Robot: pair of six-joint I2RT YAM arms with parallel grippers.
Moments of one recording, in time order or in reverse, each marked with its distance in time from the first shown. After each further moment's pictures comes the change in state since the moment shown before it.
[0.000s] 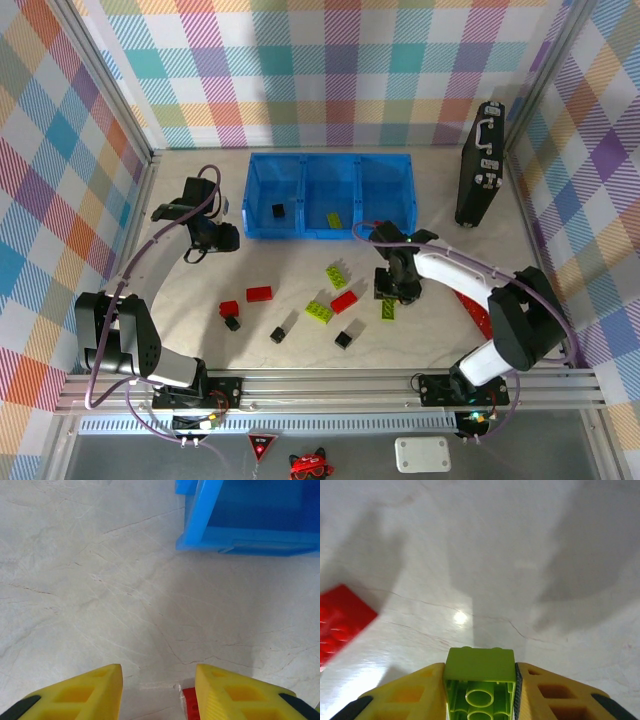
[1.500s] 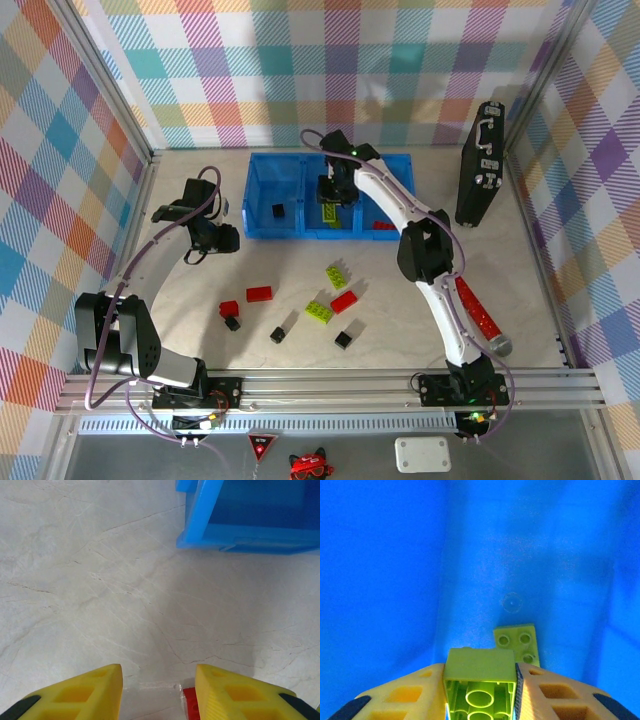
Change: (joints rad) left arm 0.000 -0.004 -0.013 0.008 0.001 0.000; right arm -0.069 0.959 1.437 -0.180 -0.042 -0.228
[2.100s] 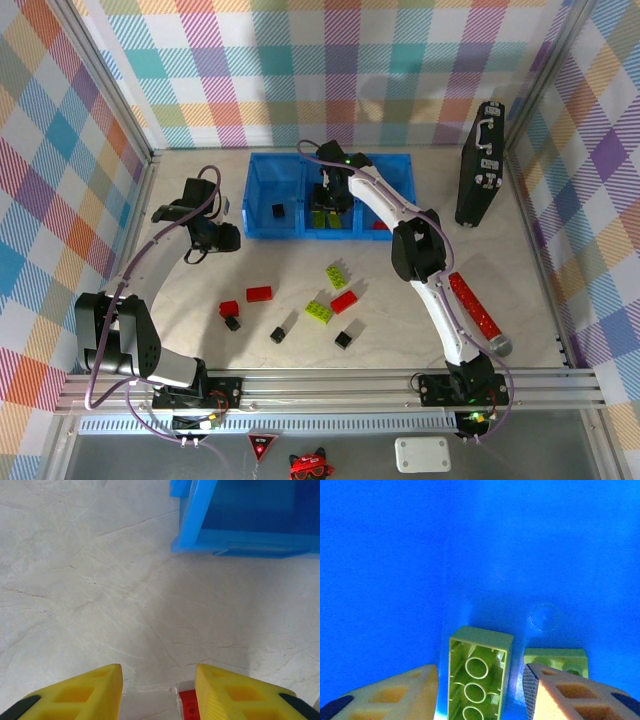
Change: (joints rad) left arm 0.000 0.000 0.000 0.014 0.016 0.000; right arm 0.004 0.076 0.000 0.061 -0.076 0.042
